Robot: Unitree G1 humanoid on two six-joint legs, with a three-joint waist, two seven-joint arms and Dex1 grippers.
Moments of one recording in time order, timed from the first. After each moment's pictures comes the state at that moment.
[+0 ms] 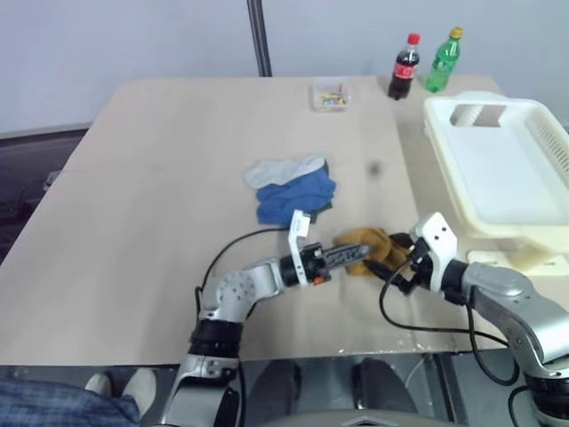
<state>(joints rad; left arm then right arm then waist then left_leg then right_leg) -0.36 0.10 -0.01 0.05 -0.89 1.02 -0.78 -0.10 -0.55 0.03 -0.54 0.42 0.84 0.57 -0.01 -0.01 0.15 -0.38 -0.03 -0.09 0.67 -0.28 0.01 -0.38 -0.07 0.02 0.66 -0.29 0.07</state>
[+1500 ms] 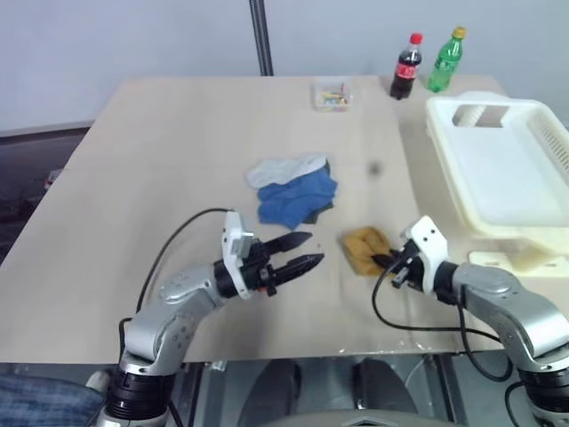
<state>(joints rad) -0.08 0.45 0.00 -0.39 -0.65 0.44 -0.91 -0.12 -0.58 0.06 -0.53 0.44 0.92 0.55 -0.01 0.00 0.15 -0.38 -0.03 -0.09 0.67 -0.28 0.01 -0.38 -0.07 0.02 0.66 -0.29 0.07</state>
